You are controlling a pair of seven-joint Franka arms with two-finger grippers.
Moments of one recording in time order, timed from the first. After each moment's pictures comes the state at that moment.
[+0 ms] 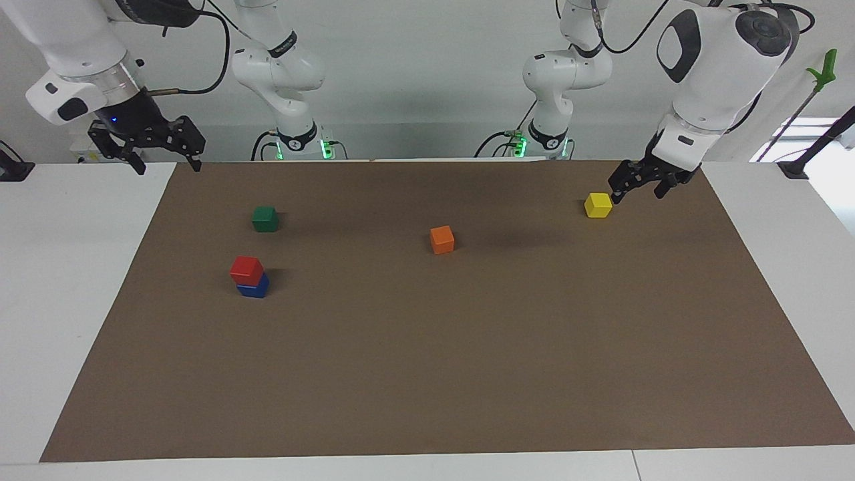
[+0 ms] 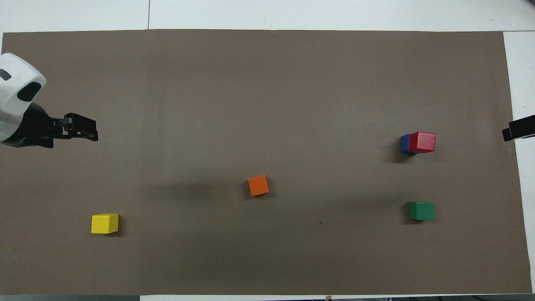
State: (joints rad) left arm 0.04 -0.03 -0.14 -1.72 -0.03 1.65 -0.16; right arm -0.11 0.00 0.01 -1.51 -0.02 1.45 -0.16
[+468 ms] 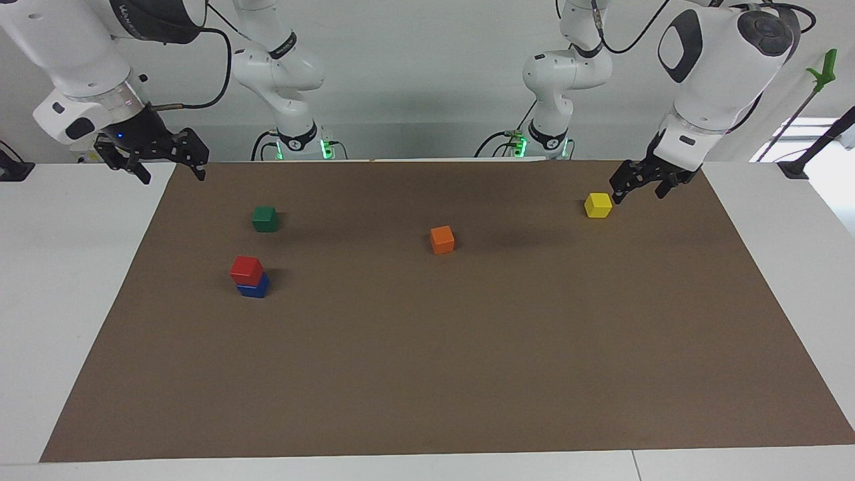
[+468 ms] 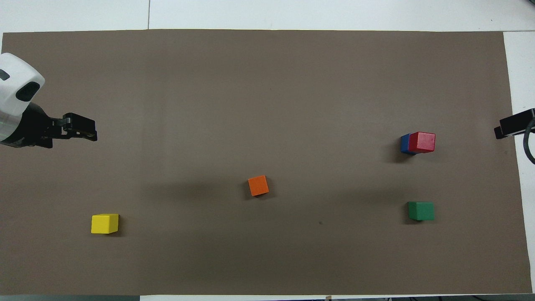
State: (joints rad) left arm 0.04 -0.03 -0.13 -1.72 -0.03 1.65 -0.16; right arm -0.10 0.03 0.00 -1.51 -0.02 1.46 -0.16
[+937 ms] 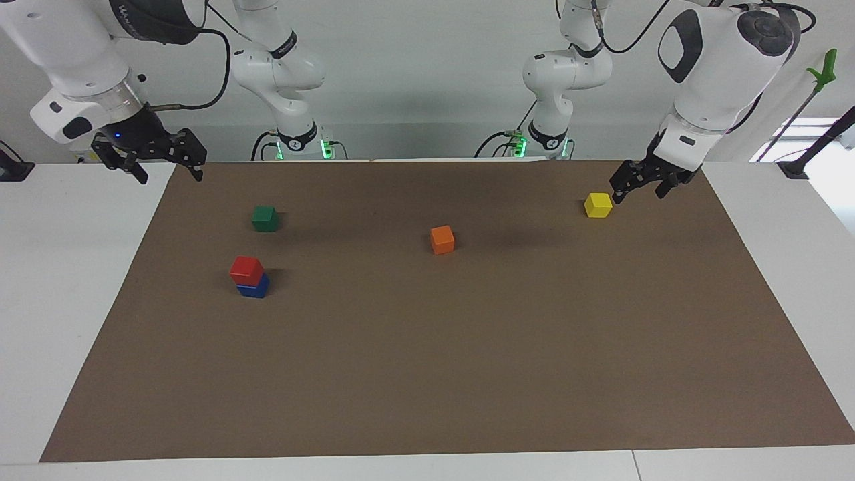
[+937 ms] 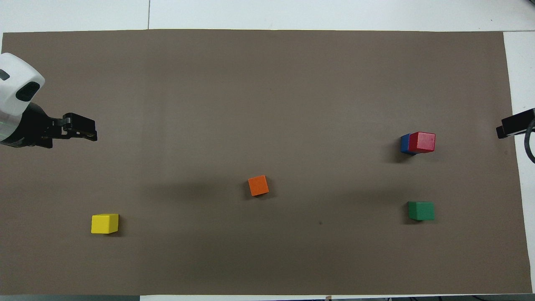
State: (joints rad) left arm 0.04 -0.03 -0.13 -1.72 -0.03 1.65 -0.16; right arm -0.03 0.03 -0.07 -1.51 -0.03 1.46 -0.16
